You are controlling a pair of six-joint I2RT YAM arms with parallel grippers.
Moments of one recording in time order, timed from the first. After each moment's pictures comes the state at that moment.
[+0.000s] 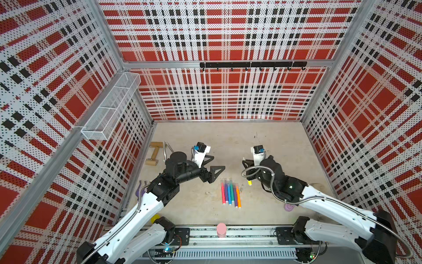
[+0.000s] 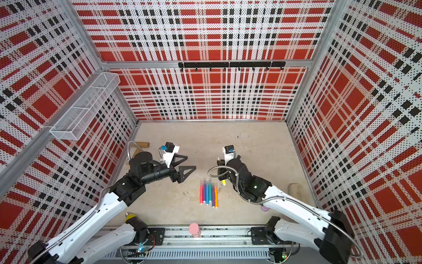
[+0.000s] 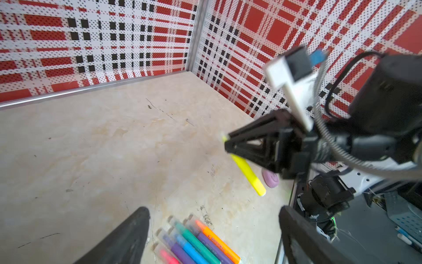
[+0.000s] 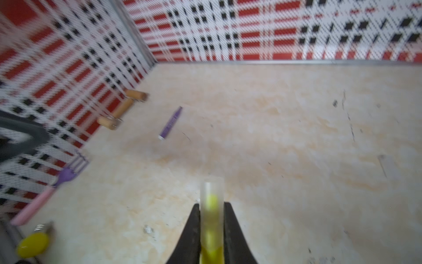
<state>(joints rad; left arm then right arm) -0.54 0.88 0.76 -0.14 0.52 -0.18 0.88 1.00 0.78 -0.08 0.27 0.39</state>
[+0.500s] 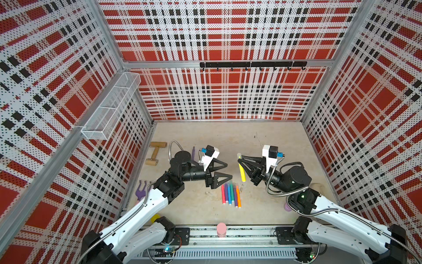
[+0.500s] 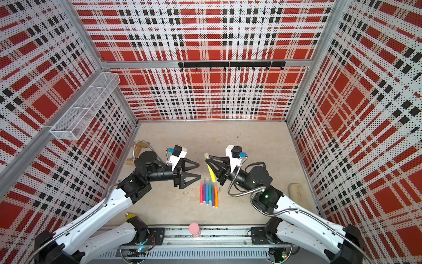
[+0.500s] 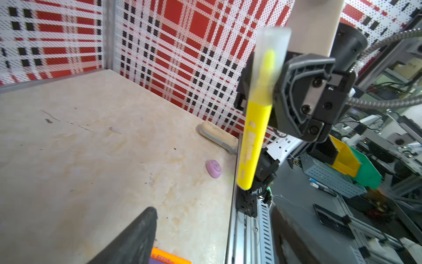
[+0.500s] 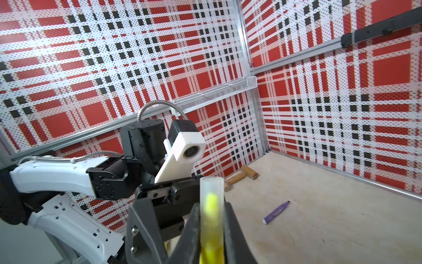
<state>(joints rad) -0.62 0.96 0.74 0.04 0.84 -0.24 0.88 0.89 0.65 0.48 -0.18 0.32</state>
